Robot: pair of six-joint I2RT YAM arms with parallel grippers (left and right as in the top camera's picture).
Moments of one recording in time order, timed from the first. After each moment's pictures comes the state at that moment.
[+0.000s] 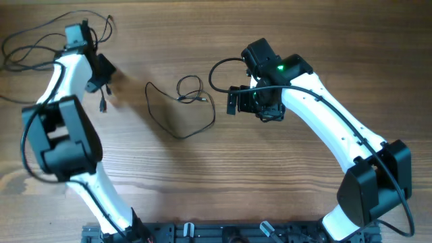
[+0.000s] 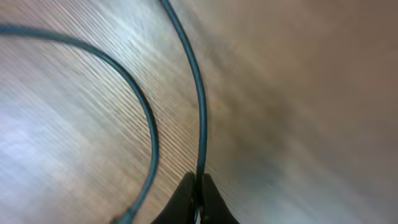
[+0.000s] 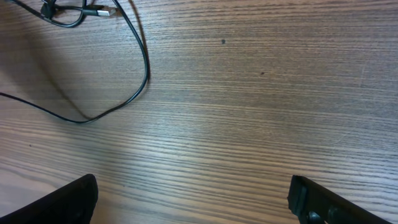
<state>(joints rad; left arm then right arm) 0.23 2.12 1.57 -0.68 -0.10 -0.53 0.49 1.78 1.48 -1.10 -0.20 0.56</state>
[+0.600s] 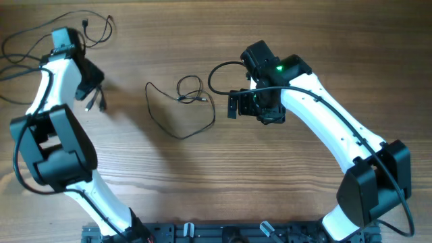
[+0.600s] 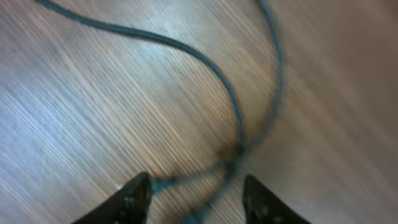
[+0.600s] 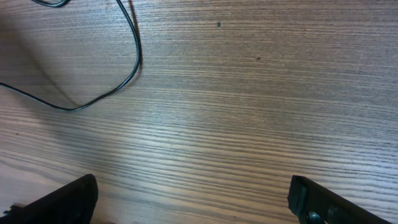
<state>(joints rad) 0.31 2.07 1.52 -0.72 -0.19 -0.53 0.50 1.78 1.48 -1.14 -0.20 0.54</state>
